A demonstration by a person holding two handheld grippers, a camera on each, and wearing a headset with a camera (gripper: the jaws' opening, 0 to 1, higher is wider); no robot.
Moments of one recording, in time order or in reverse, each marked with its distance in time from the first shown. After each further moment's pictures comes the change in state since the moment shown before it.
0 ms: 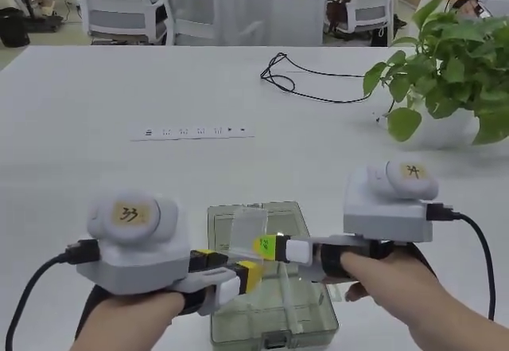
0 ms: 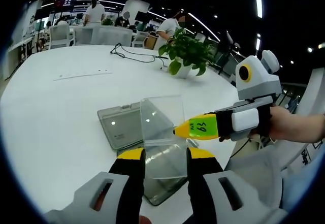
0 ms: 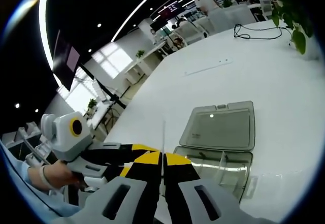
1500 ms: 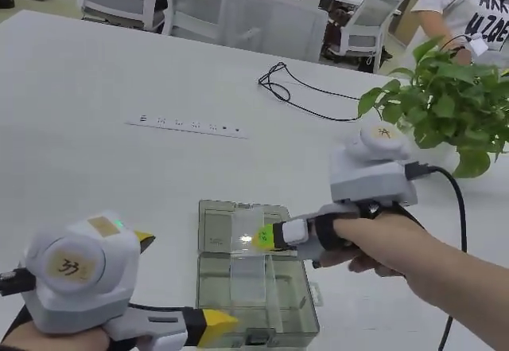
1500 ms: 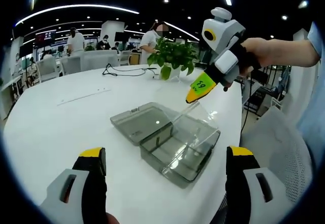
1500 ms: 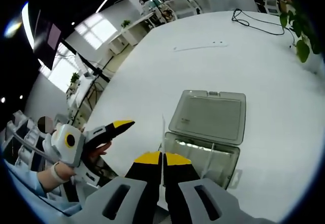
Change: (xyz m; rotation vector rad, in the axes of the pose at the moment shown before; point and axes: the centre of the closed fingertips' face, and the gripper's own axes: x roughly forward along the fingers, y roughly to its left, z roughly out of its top) left arm -0.028 0.035 -0.030 0.254 -0.113 -0.041; right arm 0.001 -0.007 -0.004 -0.024 0.298 -0.171
